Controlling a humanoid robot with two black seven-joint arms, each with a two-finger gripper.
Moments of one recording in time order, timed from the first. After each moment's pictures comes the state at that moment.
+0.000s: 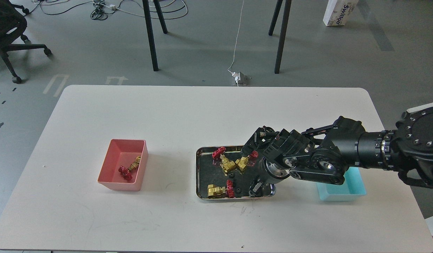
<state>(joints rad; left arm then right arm) -1.17 0.64 -1.03 -0.94 1.25 -0.03 0.07 1.28 -0.06 -0.55 0.98 -1.37 0.49 0.03</state>
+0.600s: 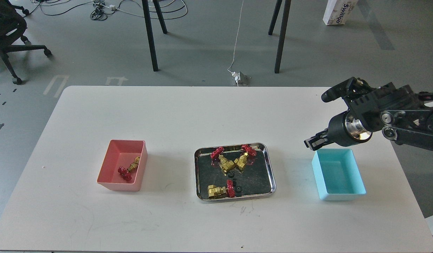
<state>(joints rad) -1.16 0.64 -1.03 -0.94 1.25 -0.03 0.07 1.39 -0.77 -0.42 1.35 -1.29 0.49 0.02</state>
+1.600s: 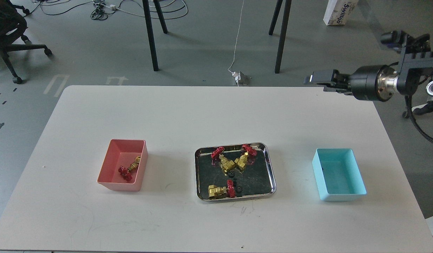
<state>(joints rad) -1.16 0.62 -1.02 -0.93 1.23 -0.05 0.09 1.26 -0.78 0.25 1.13 -0.59 0.24 0.02</state>
